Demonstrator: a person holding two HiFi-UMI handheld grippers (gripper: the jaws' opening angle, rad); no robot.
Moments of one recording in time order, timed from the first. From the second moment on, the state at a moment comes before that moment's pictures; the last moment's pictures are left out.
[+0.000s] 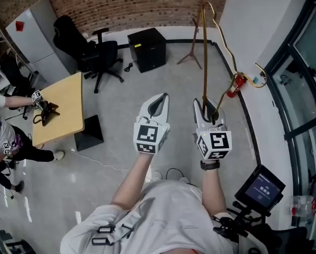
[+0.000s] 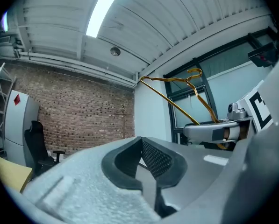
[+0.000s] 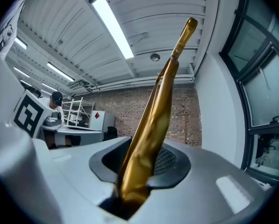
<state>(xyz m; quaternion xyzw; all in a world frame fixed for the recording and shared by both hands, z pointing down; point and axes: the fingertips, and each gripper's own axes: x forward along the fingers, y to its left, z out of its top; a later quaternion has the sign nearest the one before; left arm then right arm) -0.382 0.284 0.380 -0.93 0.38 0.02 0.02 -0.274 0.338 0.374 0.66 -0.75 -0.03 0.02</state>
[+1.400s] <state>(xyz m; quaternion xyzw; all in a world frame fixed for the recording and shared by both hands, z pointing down) -0.240 0.142 0.409 -0.91 0.42 0.02 -0.02 -0.129 0.186 0.399 0.63 -0.78 0.01 0.01</state>
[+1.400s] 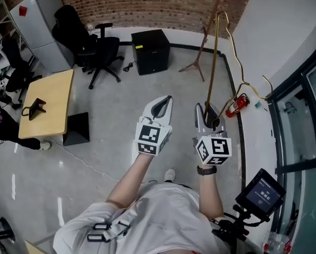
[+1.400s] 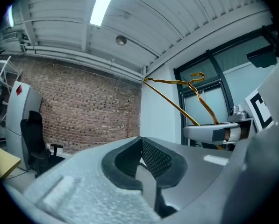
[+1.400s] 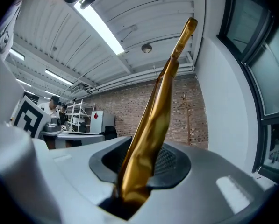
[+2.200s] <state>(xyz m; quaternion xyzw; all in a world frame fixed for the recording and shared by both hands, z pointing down) -0.166 0.002 0.456 -0.90 0.44 -0.01 -0.05 -0.063 0.050 0.461 0.60 -0.79 0.06 0.02</state>
